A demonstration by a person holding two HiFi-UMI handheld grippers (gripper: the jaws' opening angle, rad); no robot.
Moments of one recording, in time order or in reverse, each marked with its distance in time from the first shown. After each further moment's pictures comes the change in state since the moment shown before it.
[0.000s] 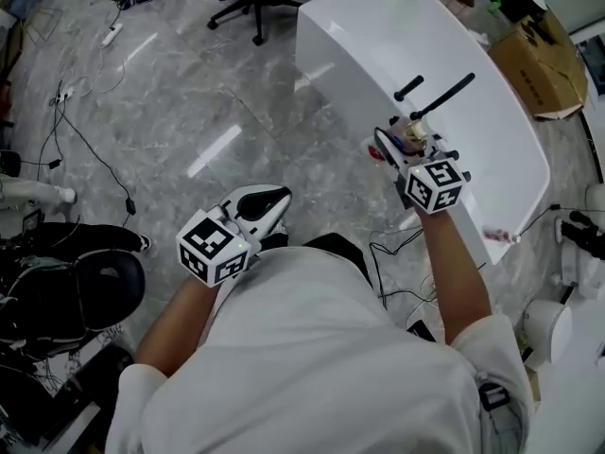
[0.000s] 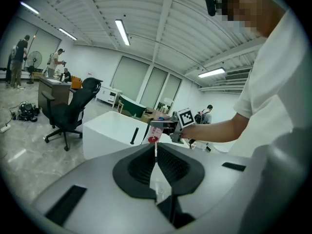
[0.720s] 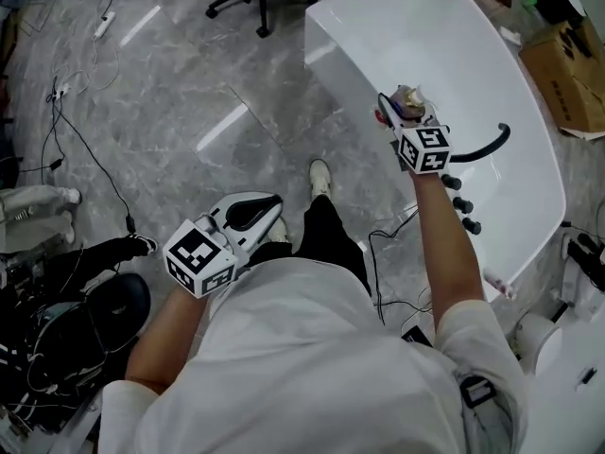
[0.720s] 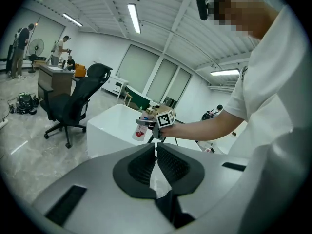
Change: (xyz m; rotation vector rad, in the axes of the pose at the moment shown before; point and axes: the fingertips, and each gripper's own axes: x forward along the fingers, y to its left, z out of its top) left arm 0.104 0.171 0.071 -0.098 0.111 0.013; right arm 0.241 -0.215 -0.010 0.008 0.056 -0.089
